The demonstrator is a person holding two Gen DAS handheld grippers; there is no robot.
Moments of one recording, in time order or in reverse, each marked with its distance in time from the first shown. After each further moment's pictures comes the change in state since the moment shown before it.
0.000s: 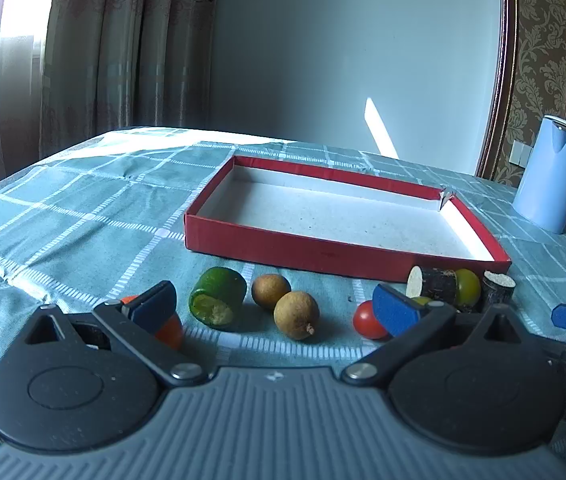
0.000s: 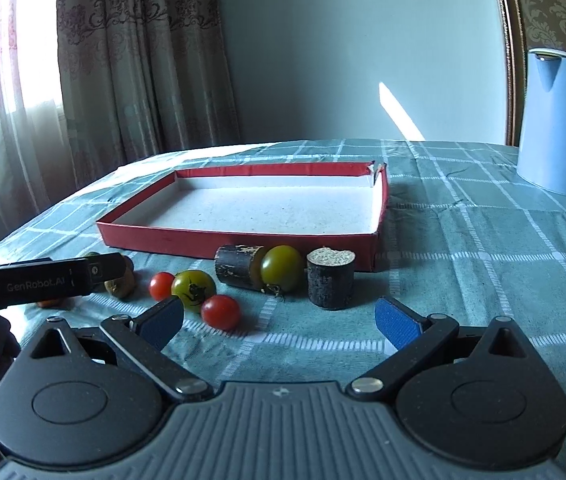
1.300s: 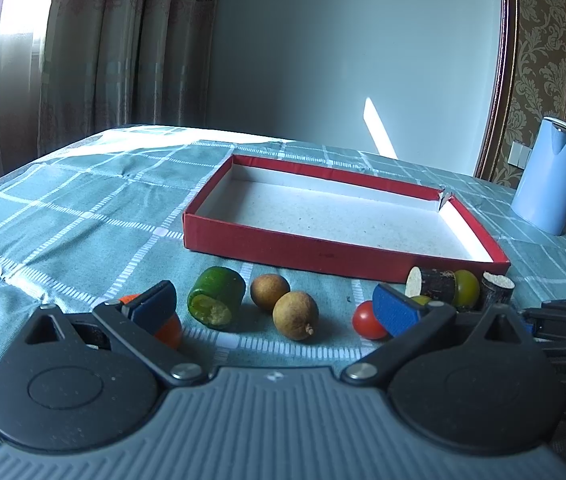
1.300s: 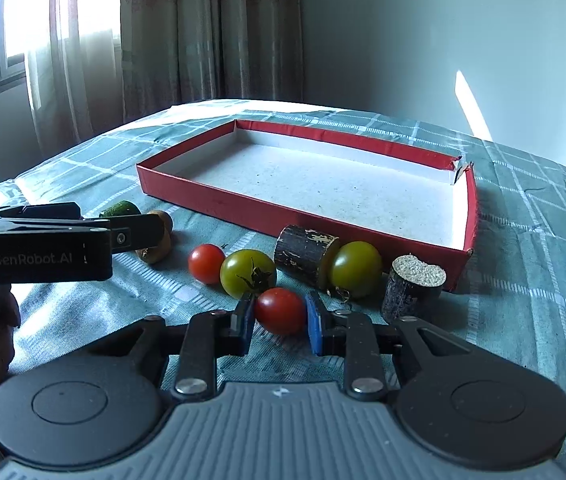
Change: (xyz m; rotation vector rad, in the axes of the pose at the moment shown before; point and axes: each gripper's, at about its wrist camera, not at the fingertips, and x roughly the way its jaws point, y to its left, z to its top) left arm 0.001 -0.002 -0.001 -0.001 0.003 0.000; right arm 0.042 0.019 0.012 -0.150 0.122 0.109
